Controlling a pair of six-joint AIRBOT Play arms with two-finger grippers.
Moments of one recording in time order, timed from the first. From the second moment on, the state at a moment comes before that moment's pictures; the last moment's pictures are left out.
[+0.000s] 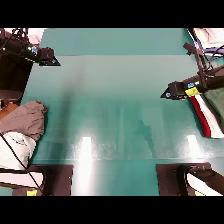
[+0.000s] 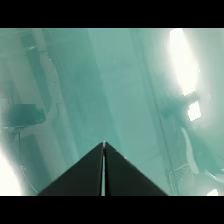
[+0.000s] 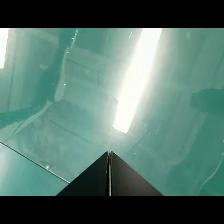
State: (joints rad) left arm 0.04 -1.55 1.84 1.05 -1.43 -1.35; right arm 0.09 -1.06 1.28 -1.07 1.48 1.54
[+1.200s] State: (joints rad) left arm 0.05 -1.50 1.83 1.16 -1.45 -1.38; right arm 0.09 -1.06 1.28 -1.07 1.48 1.54
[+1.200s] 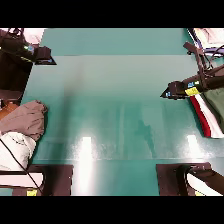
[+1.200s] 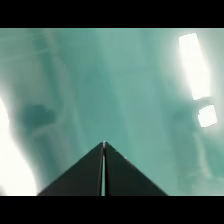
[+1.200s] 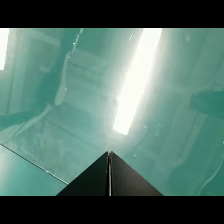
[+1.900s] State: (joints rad) left arm 0.05 -1.18 1.04 1.79 -1.30 -1.58; right arm 0.09 -1.06 1.28 -1.08 1.47 1.54
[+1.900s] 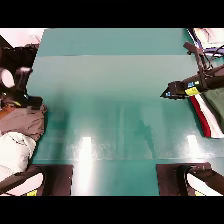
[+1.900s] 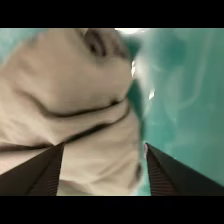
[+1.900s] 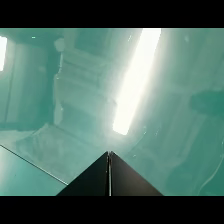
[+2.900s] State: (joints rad) left arm 0.04 -1.00 1.61 1.18 -1.39 -1.43; right arm 0.09 -1.06 1.49 -1.07 1.34 1.54
